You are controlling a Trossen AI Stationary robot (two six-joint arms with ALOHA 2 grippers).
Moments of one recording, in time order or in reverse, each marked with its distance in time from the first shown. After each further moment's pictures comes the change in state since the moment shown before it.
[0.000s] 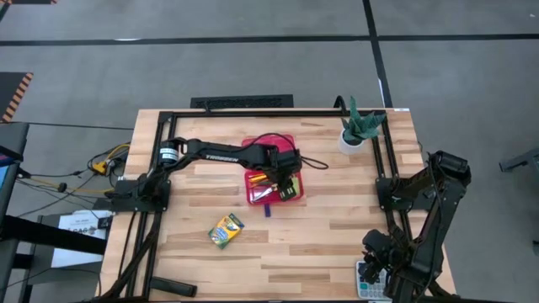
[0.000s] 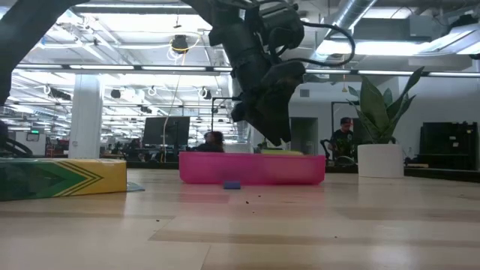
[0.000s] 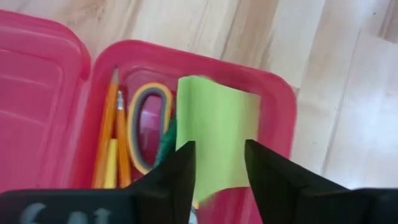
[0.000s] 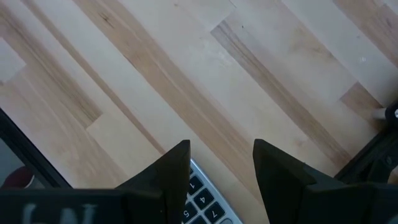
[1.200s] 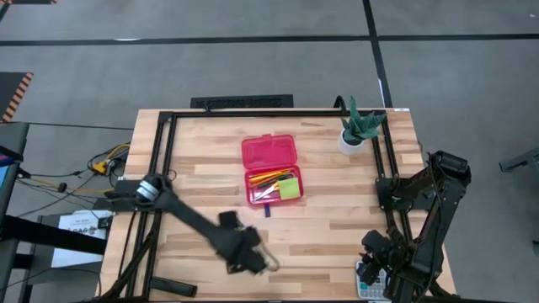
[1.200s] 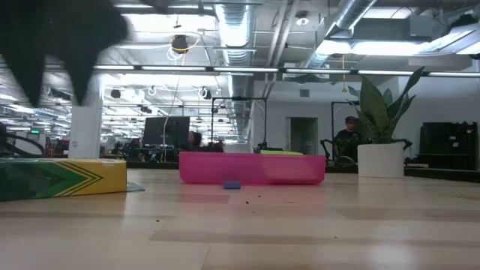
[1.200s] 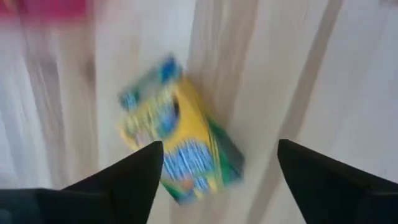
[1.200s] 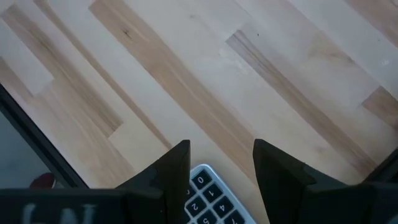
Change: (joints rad) left arm -0.640 -0.050 0.025 -0.668 -0.193 -0.482; right arm 0.000 0.000 0.000 0.048 0.046 0.019
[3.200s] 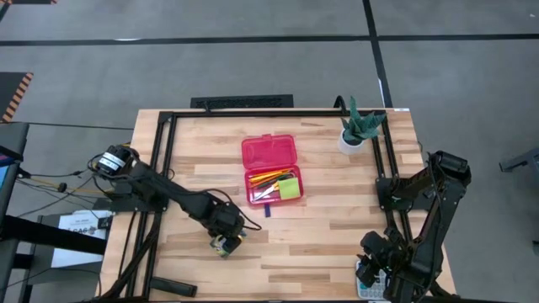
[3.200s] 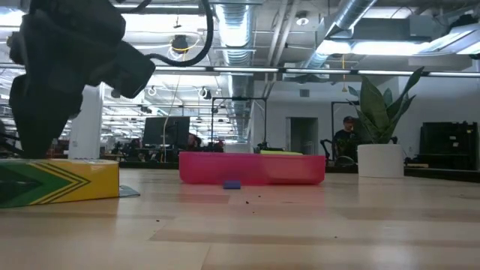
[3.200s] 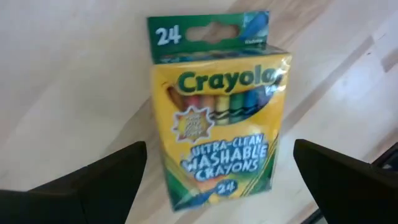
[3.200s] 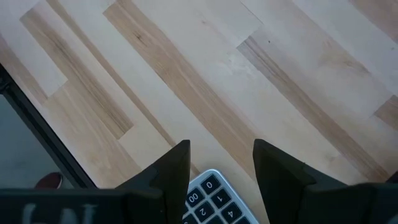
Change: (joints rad) left arm 0.158 -0.424 -0.752 0.712 0.353 -0.438; right arm -0.002 0.000 0.000 0.032 0.032 -0.027
